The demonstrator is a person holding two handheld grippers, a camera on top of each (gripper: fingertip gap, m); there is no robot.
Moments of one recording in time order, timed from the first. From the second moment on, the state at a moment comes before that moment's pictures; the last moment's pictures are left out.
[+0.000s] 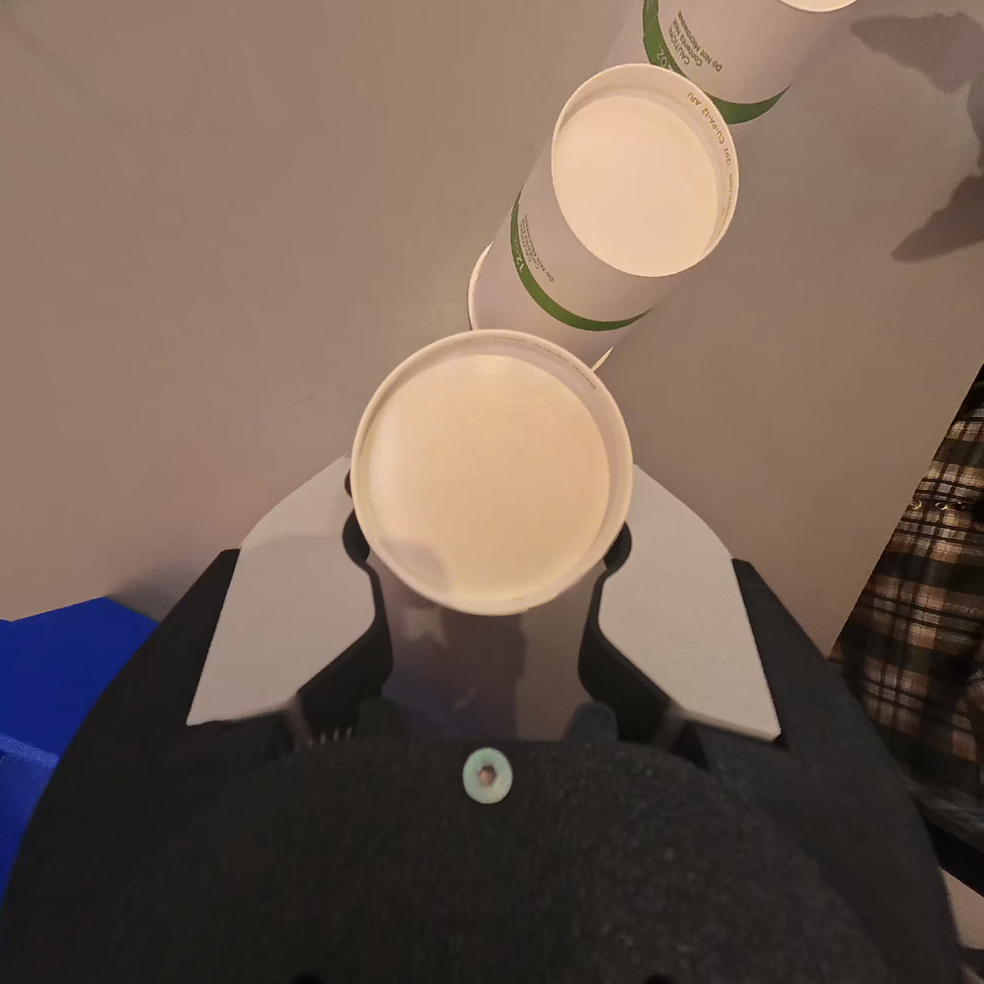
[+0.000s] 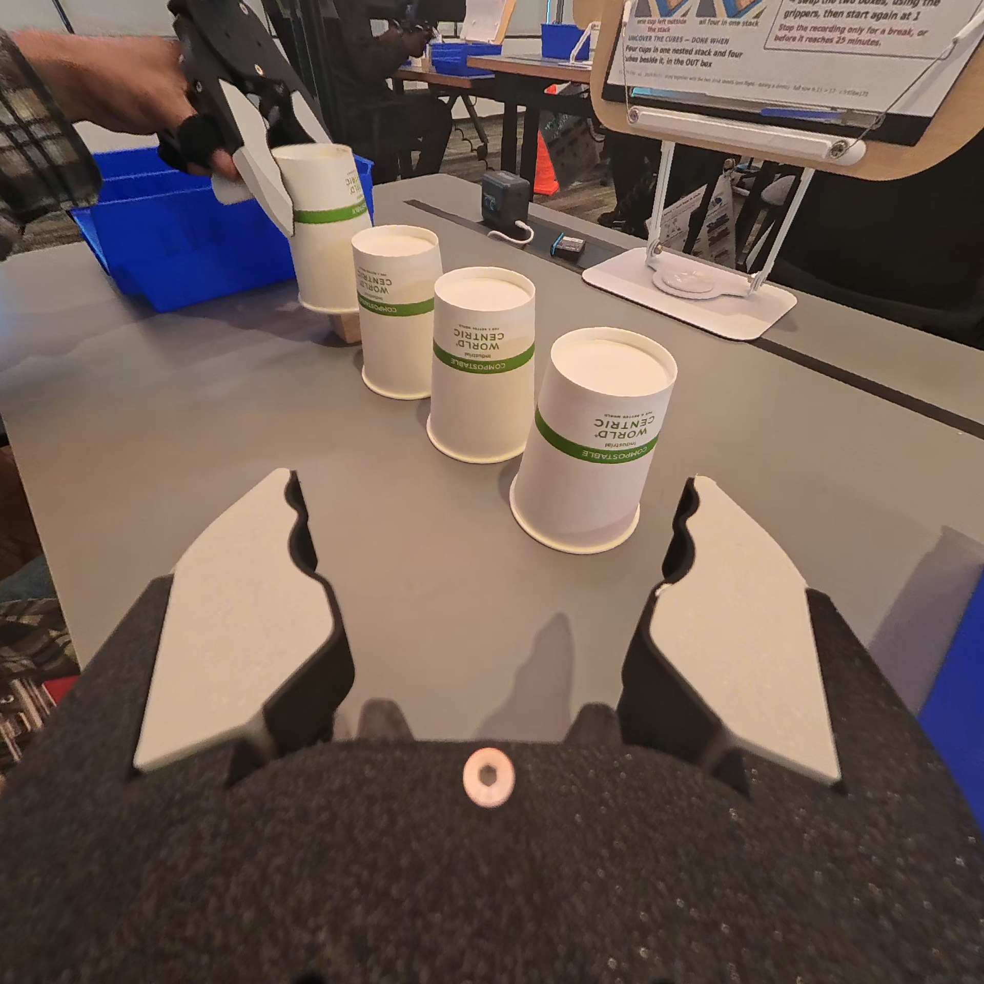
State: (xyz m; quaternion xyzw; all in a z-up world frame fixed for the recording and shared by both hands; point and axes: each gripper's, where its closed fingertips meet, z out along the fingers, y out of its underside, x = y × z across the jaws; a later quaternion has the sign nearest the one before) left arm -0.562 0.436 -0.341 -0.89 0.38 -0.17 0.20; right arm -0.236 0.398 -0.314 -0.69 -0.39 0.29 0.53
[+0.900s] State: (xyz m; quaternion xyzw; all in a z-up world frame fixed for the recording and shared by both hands) left arm -0.564 0.433 -0.372 -0.90 0.38 -0.15 0.15; right arm -0.234 0.399 -0.316 -0.70 -0.39 0.29 0.53
